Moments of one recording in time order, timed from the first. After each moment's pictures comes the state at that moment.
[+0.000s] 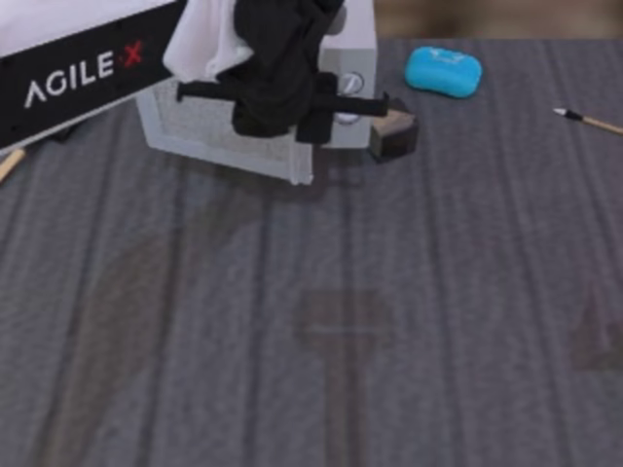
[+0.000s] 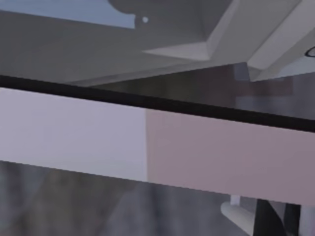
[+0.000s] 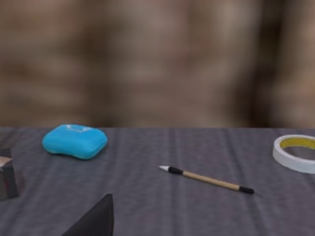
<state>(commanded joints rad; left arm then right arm) -0.61 2.00 1.71 -0.79 -0.21 -0.37 0.00 0.00 0.00 0.00 0.00 0.00</state>
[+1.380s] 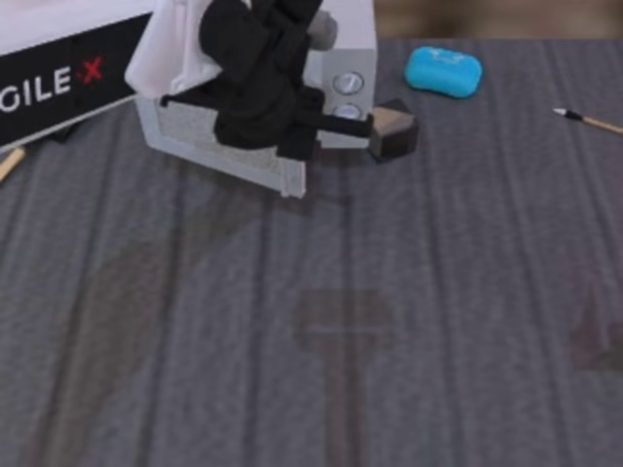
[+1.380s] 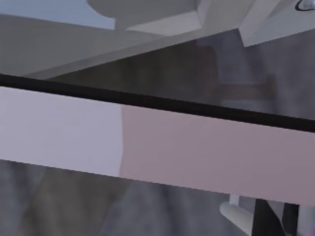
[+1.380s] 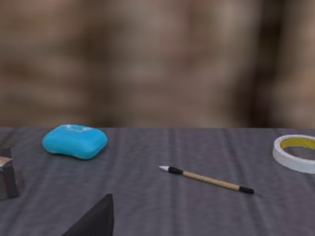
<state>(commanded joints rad) -0.59 1.91 1.58 -0.73 -0.15 -0.26 0.00 0.00 0.00 0.00 0.00 0.00</state>
